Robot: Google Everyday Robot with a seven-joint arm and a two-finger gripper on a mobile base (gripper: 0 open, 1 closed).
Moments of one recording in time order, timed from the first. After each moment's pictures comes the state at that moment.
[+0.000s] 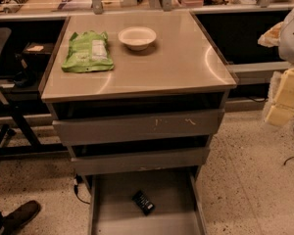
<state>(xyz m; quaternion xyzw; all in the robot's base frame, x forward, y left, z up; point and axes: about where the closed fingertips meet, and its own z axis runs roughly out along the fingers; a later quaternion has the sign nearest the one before) 0.438 -0.217 0.976 -0.60 0.78 -0.03 0.16</state>
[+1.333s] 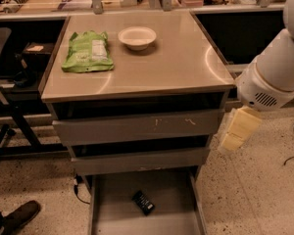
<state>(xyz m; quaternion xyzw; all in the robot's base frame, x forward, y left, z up) 0.456 -0.194 0.870 -0.54 0.83 0.01 0.15</state>
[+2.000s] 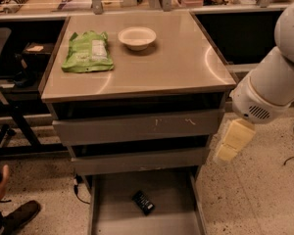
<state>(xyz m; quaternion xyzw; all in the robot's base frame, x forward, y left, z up) 0.446 -0.189 0.842 -0.53 0.83 0.03 0.14</state>
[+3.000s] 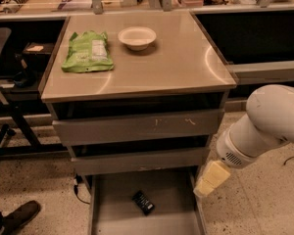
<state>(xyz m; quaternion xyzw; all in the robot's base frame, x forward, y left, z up) 0.423 -0.178 0.712 -0.46 0.87 0.09 0.13</state>
